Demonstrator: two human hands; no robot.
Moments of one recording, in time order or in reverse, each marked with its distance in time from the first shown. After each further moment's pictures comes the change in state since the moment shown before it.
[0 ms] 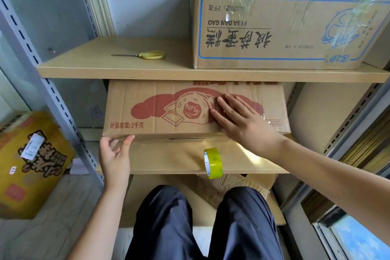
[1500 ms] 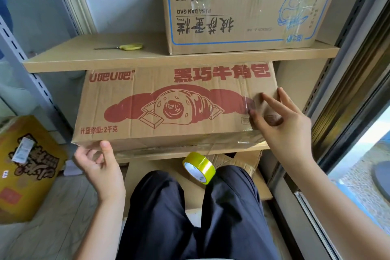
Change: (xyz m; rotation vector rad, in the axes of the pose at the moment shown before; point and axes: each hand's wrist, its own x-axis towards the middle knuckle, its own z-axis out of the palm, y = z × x) left_hand -0.080 0.028 -0.017 -0.076 0.172 0.117; right_hand -0.092 -0.048 -0.124 0.539 0.258 1.135
